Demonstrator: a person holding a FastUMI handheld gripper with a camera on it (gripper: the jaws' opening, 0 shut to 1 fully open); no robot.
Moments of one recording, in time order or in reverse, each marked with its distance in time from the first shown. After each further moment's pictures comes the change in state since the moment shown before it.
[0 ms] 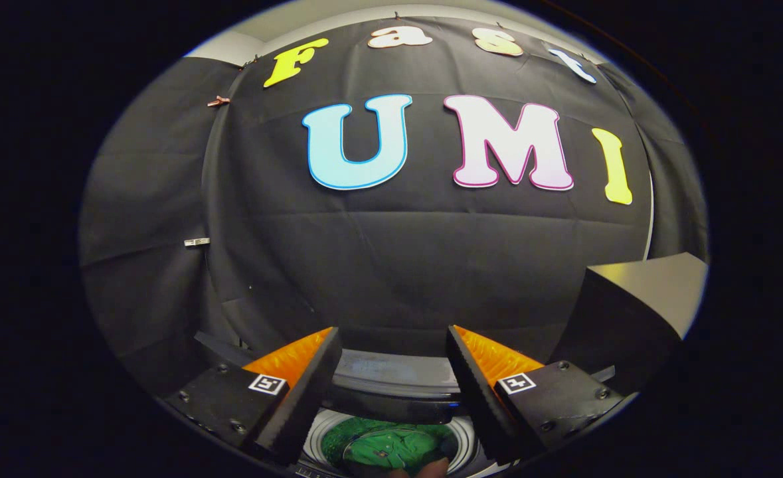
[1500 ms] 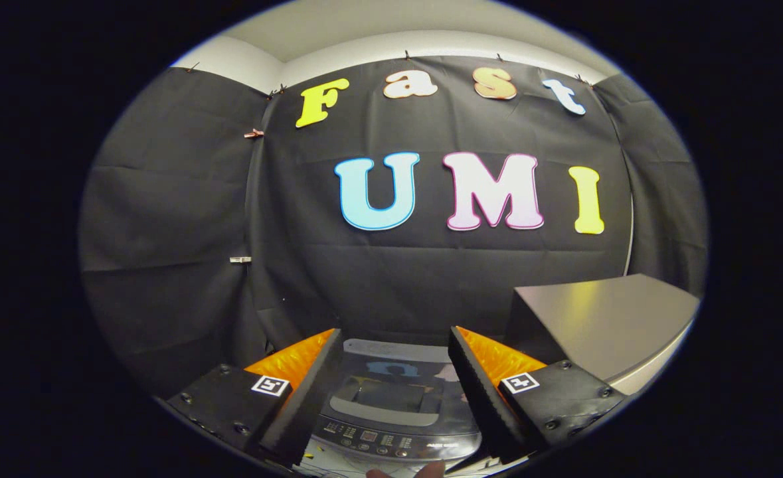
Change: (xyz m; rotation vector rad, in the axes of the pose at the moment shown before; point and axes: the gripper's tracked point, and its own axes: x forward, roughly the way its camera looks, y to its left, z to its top) arm -0.227 0.002 0.067 -0.023 -0.126 0.043
